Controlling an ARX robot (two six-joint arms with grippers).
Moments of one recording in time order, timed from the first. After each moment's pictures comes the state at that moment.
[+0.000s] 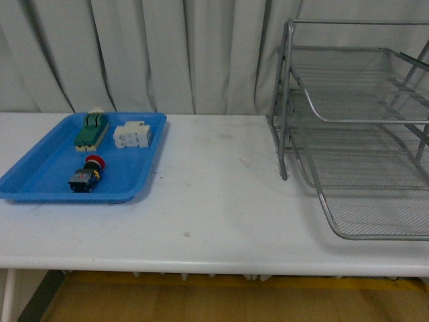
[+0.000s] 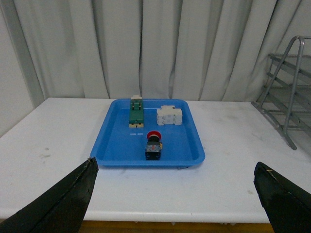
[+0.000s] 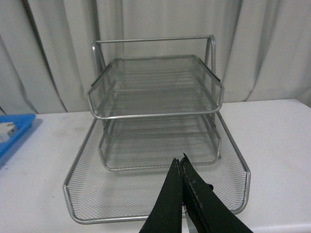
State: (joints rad) left arm 0.00 0.01 0.01 0.00 0.00 0.00; right arm -0.01 0.79 0.01 0.81 0.01 0.02
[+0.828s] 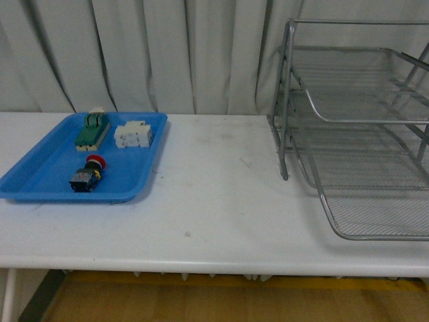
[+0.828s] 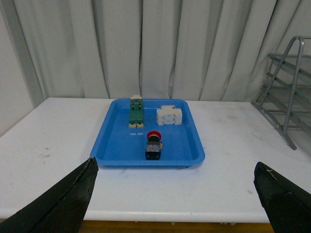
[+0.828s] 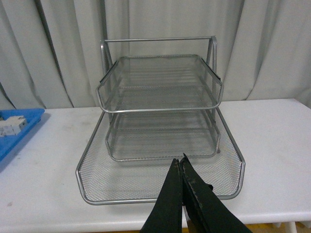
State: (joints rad) left arm 0.00 0.01 0.01 0.00 0.00 0.00; right arm -0.01 0.31 0.01 0.31 0.00 0.01
